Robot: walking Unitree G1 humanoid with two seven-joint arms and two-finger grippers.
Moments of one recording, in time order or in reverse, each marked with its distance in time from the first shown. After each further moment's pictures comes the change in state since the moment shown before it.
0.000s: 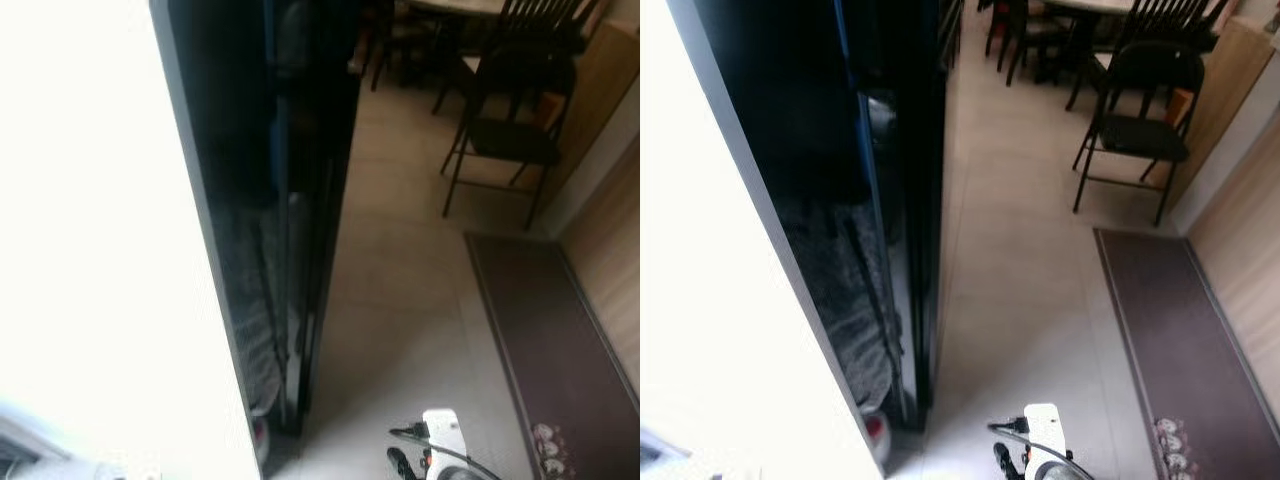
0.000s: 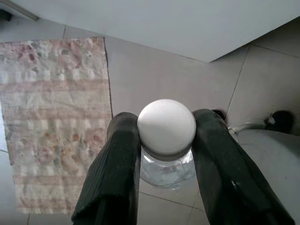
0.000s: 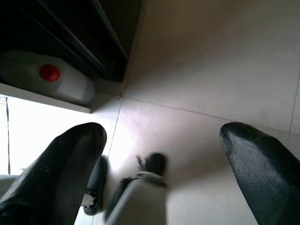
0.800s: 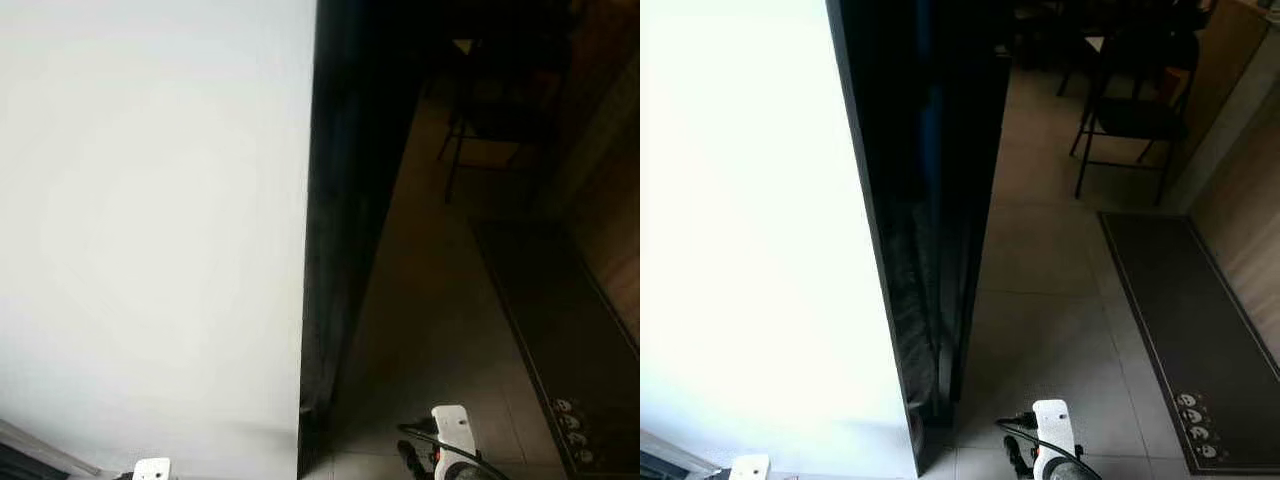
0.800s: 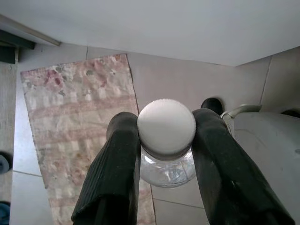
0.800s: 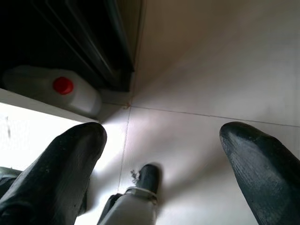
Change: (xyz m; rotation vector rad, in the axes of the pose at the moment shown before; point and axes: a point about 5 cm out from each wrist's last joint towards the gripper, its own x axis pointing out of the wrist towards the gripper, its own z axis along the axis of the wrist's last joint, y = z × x) left arm 0.001 -0.006 0.005 0.035 -0.015 -0.016; right arm -0.003 -0.008 0.002 -0.017 -0.054 -0.070
